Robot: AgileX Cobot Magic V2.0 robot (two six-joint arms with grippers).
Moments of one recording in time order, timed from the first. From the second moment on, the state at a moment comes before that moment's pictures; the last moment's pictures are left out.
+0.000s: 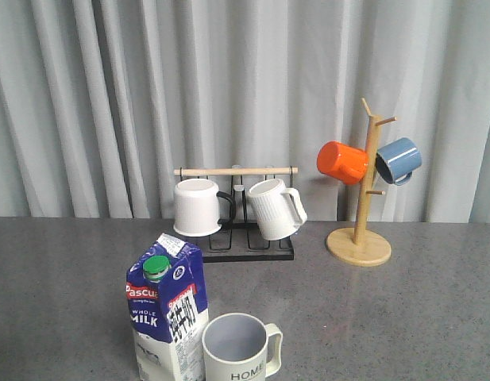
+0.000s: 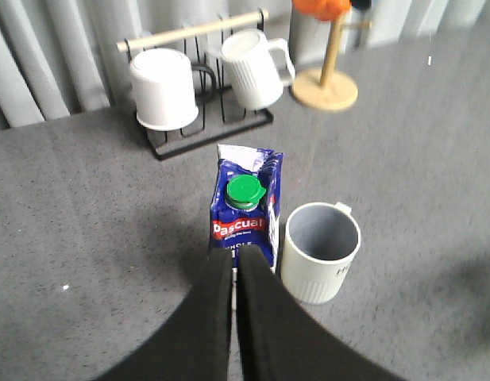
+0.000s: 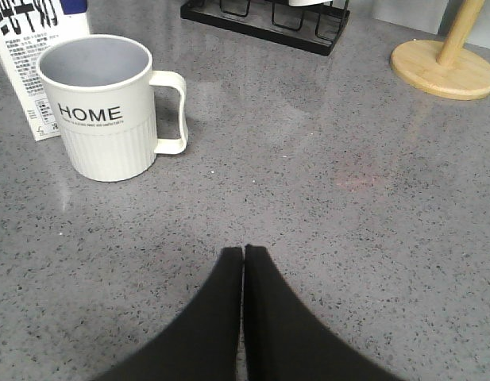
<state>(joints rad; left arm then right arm) -0.30 0.90 -1.27 -0.14 0.90 0.07 0.35 0.72 -0.45 0.19 0.27 -0.26</state>
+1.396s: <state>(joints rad) -0.13 0.24 0.02 -0.03 -0.28 -0.14 0.35 0.72 -0.45 0.19 0.27 -0.26</state>
